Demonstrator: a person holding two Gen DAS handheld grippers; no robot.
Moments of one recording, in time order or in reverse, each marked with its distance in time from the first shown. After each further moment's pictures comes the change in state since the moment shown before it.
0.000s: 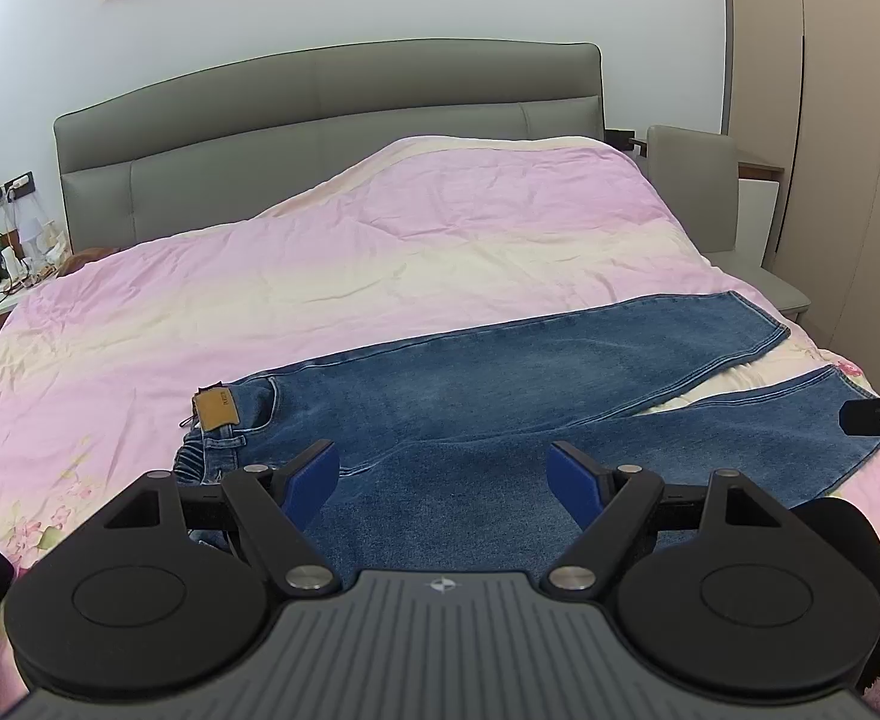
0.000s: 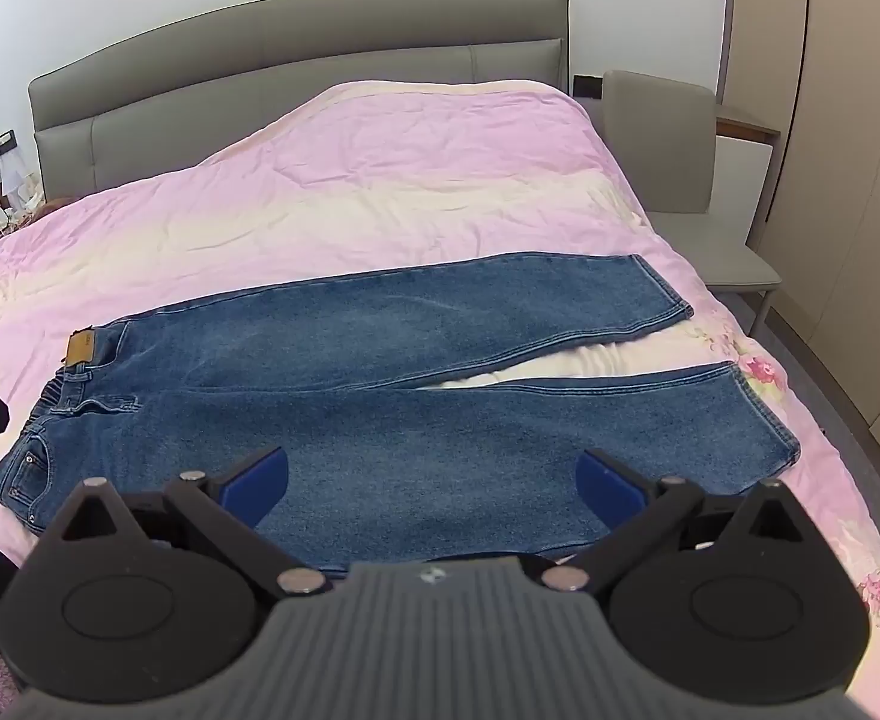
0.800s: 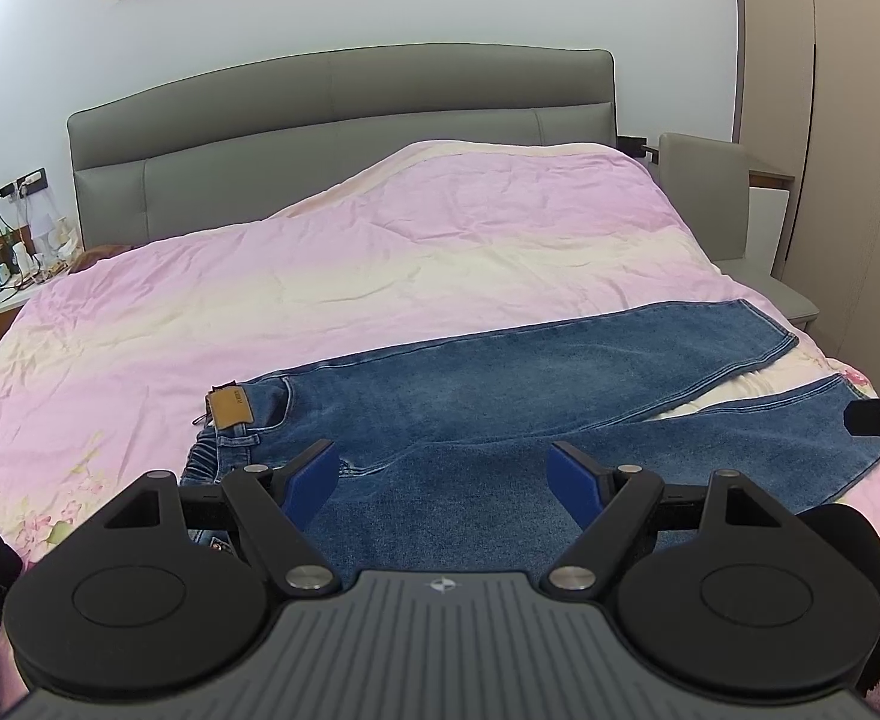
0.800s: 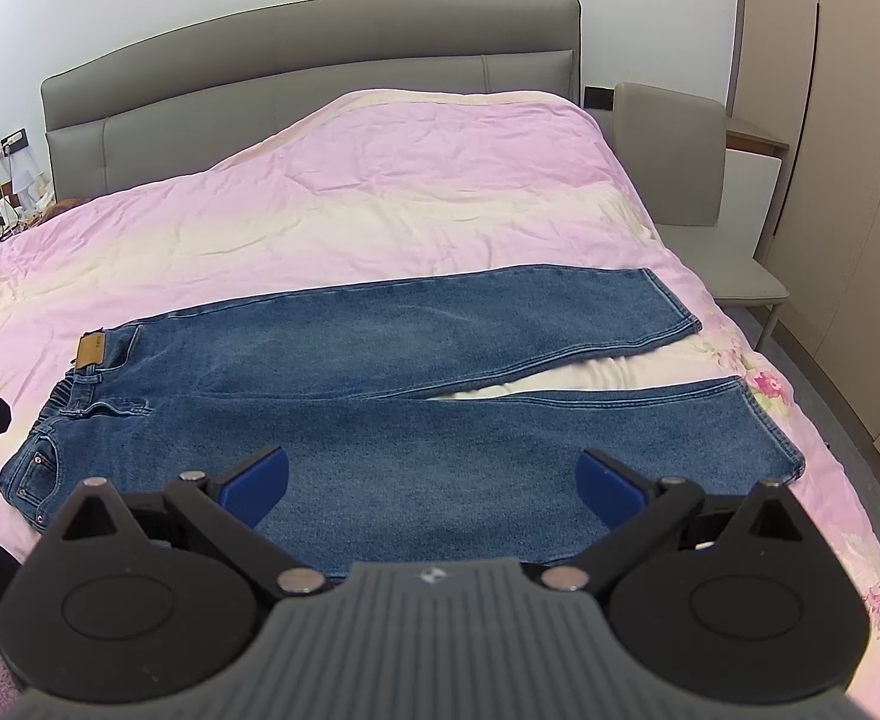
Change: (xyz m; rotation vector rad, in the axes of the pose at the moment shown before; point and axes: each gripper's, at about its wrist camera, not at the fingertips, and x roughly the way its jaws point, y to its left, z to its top) left arm -0.005 0.008 -0.002 -0.016 -0.008 0.018; right arm -0.004 0.002 0.001 -0.021 -0.026 0.019
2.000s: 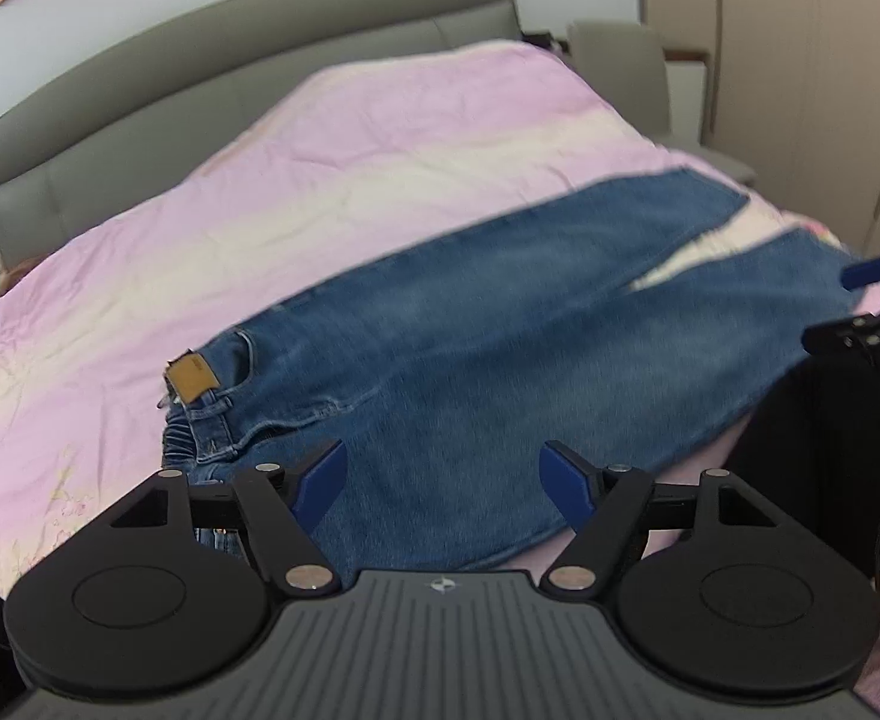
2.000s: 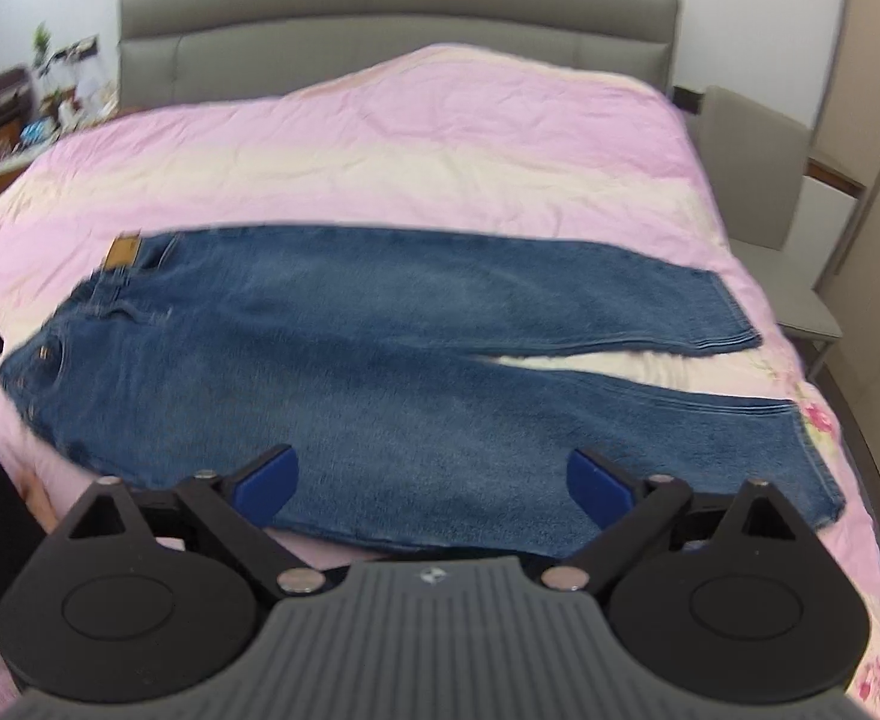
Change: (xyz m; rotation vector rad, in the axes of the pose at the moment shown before) left arm 0.035 0.025 -0.026 0.258 0.175 -0.140; right arm 0.055 0.014 -0.027 -0.178 0.157 0.168
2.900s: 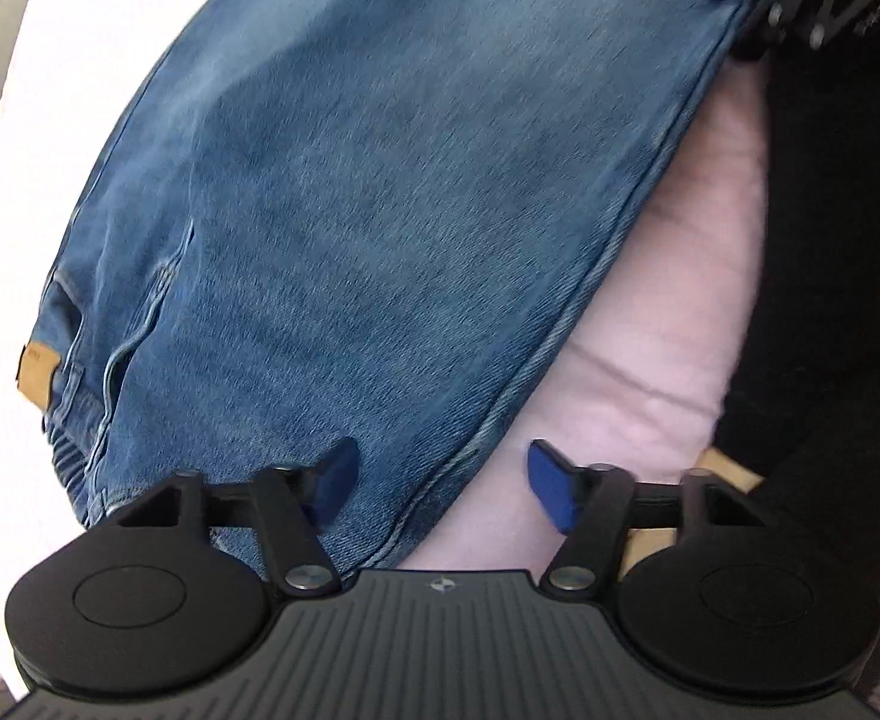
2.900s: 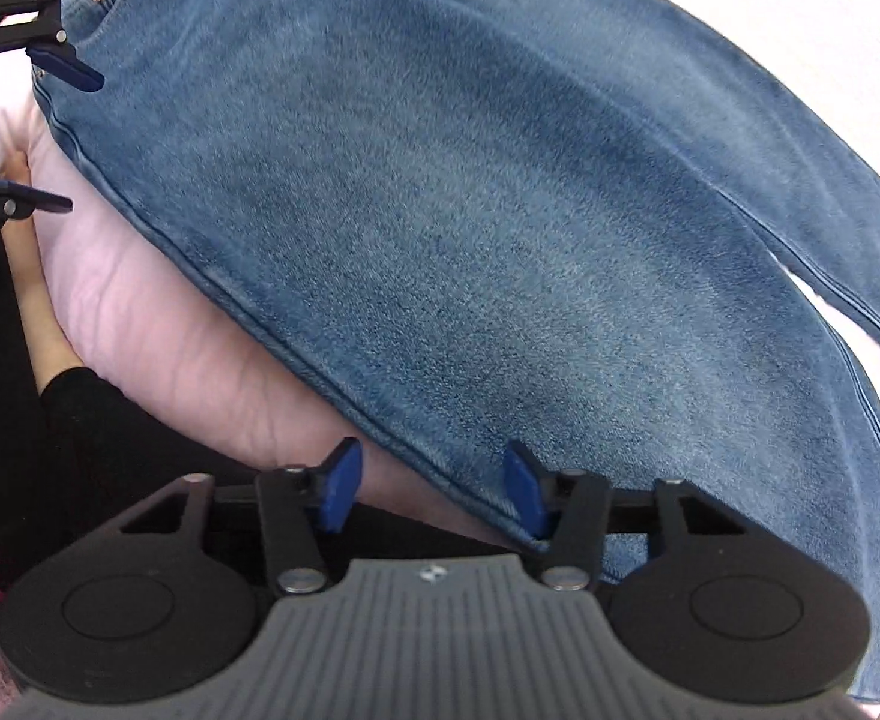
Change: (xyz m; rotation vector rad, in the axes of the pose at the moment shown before) left arm 0.157 -0.017 -0.066 0.549 0.489 -0.050; right arm 0.178 0.051 -0.009 -0.464 0.448 0.118
